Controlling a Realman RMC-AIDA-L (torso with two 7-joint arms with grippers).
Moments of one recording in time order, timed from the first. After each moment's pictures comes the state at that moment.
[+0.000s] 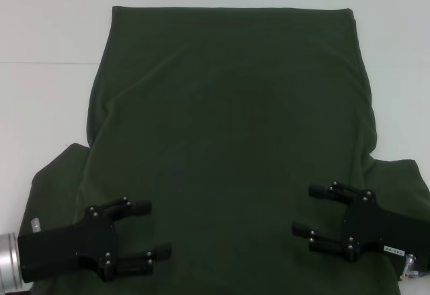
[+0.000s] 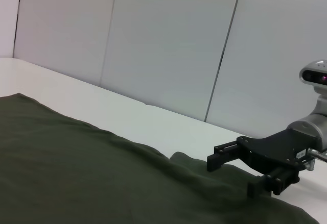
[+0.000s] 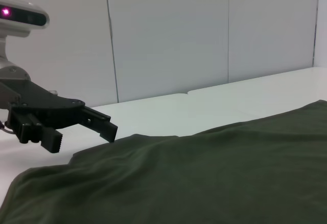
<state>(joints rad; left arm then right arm) -0.39 -2.13 0.40 0.59 2.19 1.73 -1.08 0.39 2.09 -0.83 -0.41 -1.75 -1.43 0.87</state>
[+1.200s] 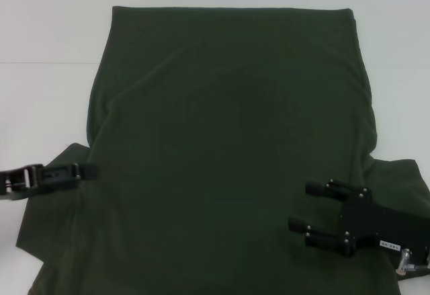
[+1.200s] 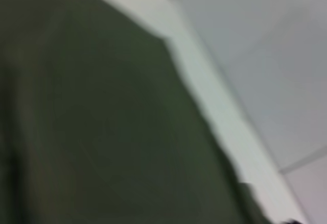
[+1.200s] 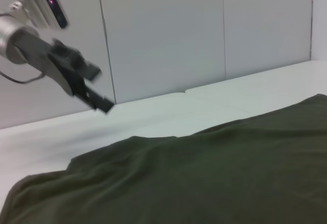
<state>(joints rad) -0.44 -2.05 0.39 0.91 2.26 1.75 -2.23 0.40 2.09 -0.84 -0.41 -1.75 -1.42 0.92</state>
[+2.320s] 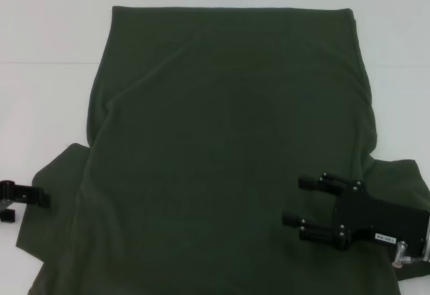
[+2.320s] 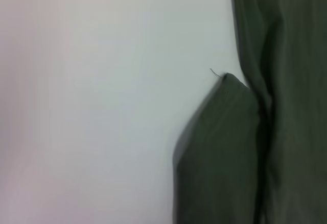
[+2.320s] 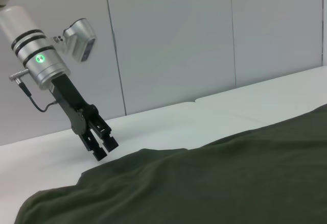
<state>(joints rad) -0.59 -1.97 0.42 0.85 2.76 1.52 -2.52 0.43 2.09 -0.84 -0.41 -1.75 -1.44 0.96</state>
